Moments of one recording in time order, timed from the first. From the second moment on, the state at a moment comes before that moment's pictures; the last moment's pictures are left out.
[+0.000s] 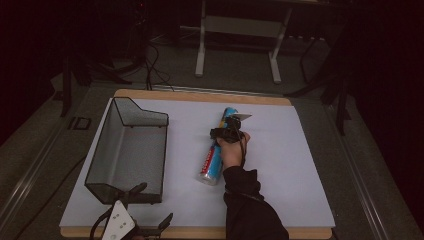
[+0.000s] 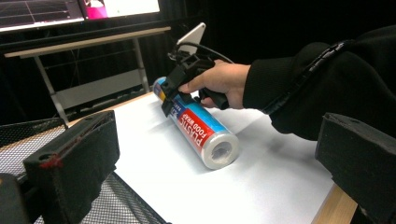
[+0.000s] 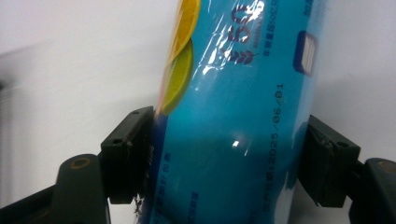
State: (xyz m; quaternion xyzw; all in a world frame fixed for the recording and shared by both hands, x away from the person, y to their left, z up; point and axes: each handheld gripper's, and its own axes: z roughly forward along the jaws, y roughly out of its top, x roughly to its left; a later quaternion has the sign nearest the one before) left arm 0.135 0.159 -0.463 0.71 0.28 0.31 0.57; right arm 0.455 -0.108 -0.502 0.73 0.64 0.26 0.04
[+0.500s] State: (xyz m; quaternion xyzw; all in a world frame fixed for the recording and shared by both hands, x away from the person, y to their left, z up) left arm 0.135 0.159 -0.464 0.71 0.28 0.31 0.57; right arm 0.419 -0.076 -0.463 0.58 0.72 0.36 0.10
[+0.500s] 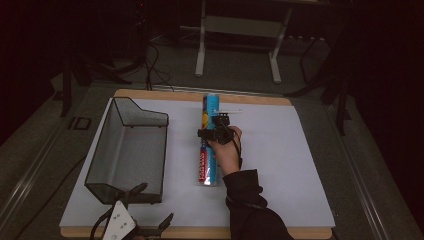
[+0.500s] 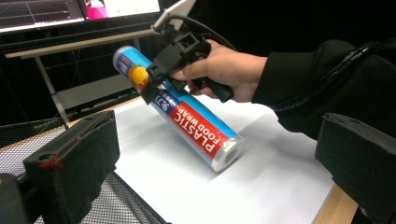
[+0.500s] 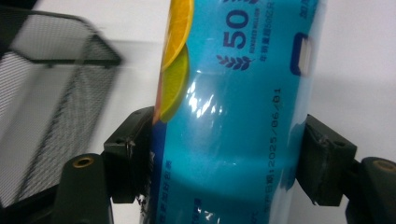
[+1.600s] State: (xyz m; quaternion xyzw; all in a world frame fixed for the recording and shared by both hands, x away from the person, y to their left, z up) left arm 0.135 0.160 -0.463 0.70 0.28 0.31 0.57; right arm 0.360 -0.044 -0.327 0.41 0.72 0.54 0.14
